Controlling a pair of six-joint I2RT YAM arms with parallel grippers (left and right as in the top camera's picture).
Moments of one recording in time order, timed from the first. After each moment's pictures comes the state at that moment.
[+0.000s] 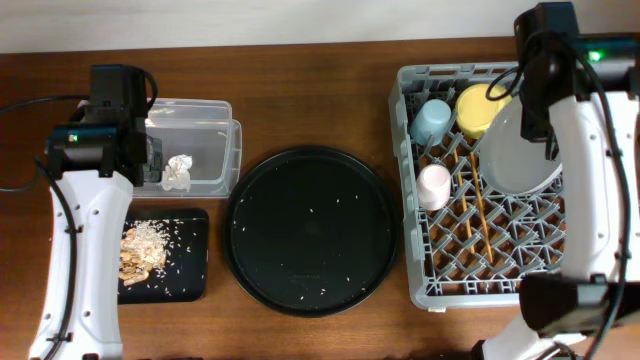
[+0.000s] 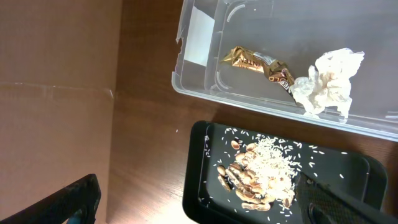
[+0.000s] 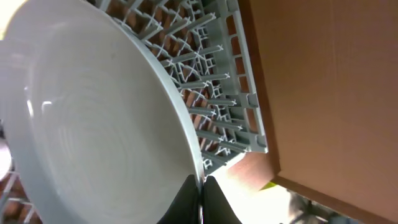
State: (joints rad) left arm 0.02 1.53 1.61 -1.21 -0.58 0.11; right arm 0.00 1.83 2.12 -1.67 0.67 0.16
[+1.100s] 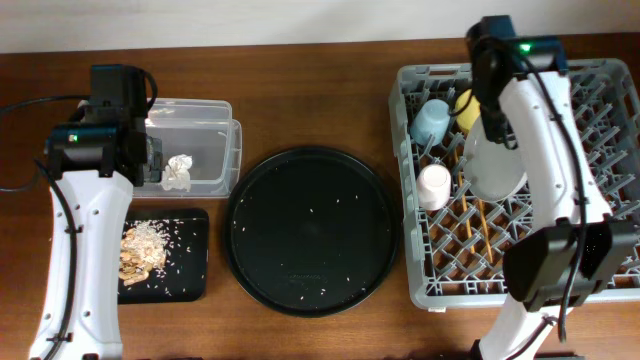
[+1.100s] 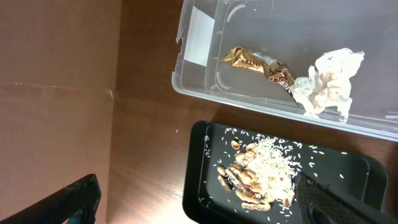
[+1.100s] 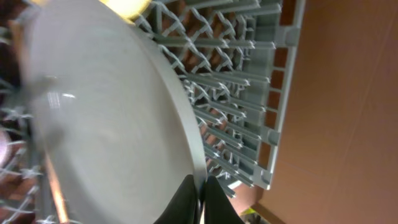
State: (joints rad) left arm 0.02 1.53 1.61 -1.21 -0.58 0.11; right arm 0.08 1.96 2.00 -1.51 0.66 -0.03
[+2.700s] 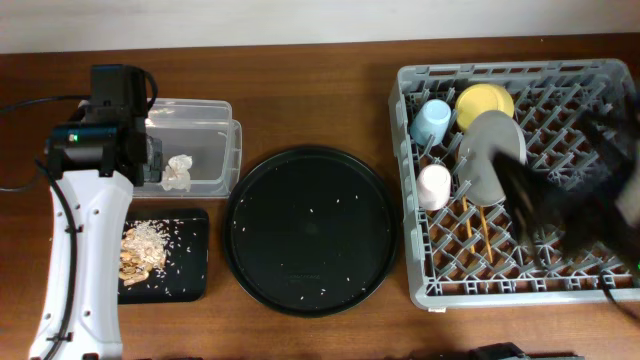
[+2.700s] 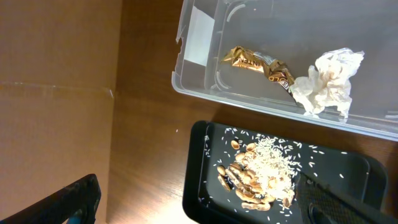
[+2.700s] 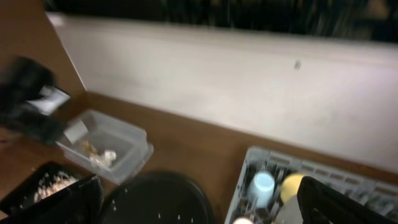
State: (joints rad) left arm 0.02 1.53 1.61 -1.21 -0.58 0.11; right arm 0.14 1.10 2.20 -1.34 -0.27 -0.03
